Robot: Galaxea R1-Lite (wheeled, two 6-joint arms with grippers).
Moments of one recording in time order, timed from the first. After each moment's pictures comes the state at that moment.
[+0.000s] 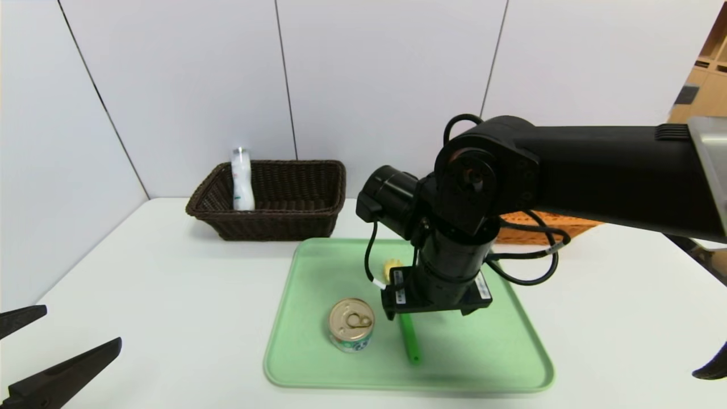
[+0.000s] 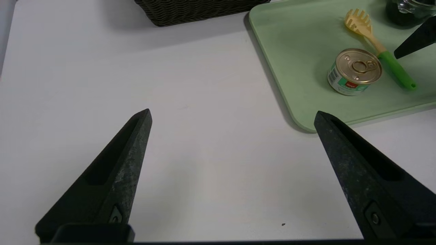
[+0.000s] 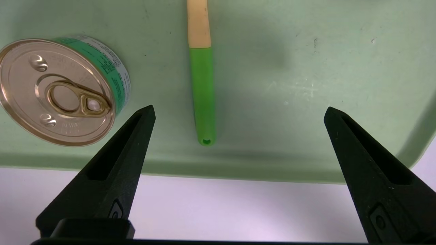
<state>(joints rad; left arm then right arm) -0.51 0.73 -0.61 0.21 0.23 -0.11 0.82 2.15 -1.96 1.16 -0.19 0.71</state>
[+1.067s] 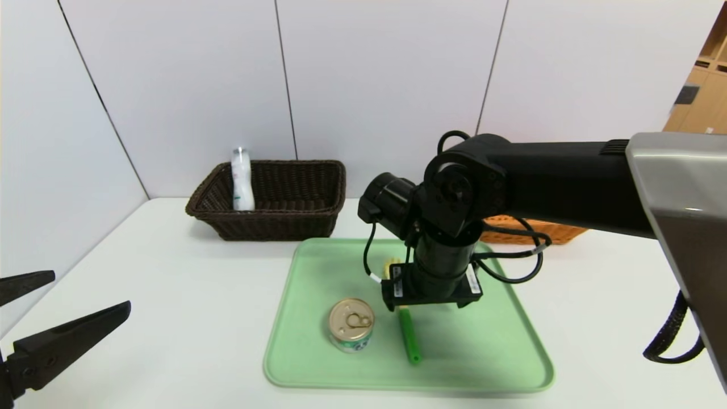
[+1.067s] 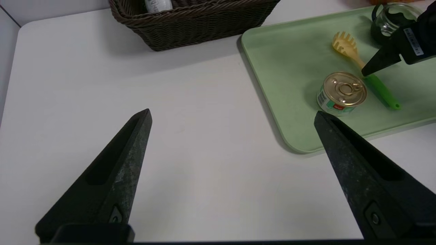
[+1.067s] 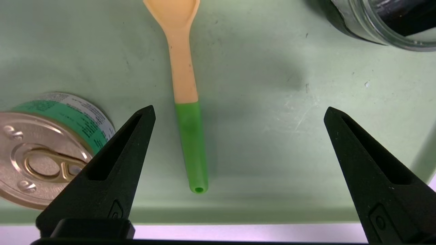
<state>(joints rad) -0.51 0.81 -0.71 0.21 0.22 -0.09 0.77 2.21 -1.96 1.11 -0.22 0.70</state>
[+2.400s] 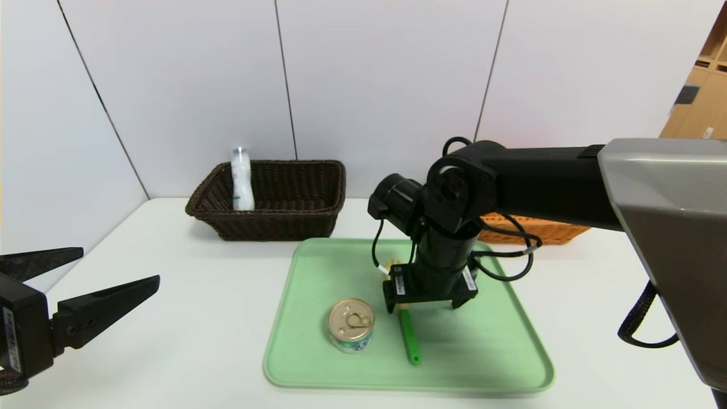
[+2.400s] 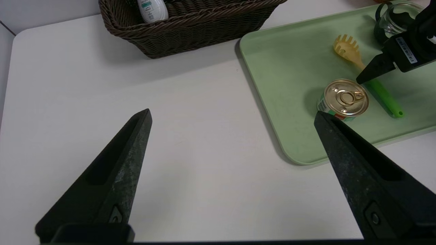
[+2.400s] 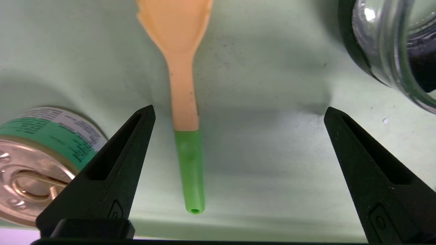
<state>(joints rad) -0.52 0.92 -0.79 0.21 0.22 -0.07 0.72 2.24 -1.96 1.07 -0.12 0.60</state>
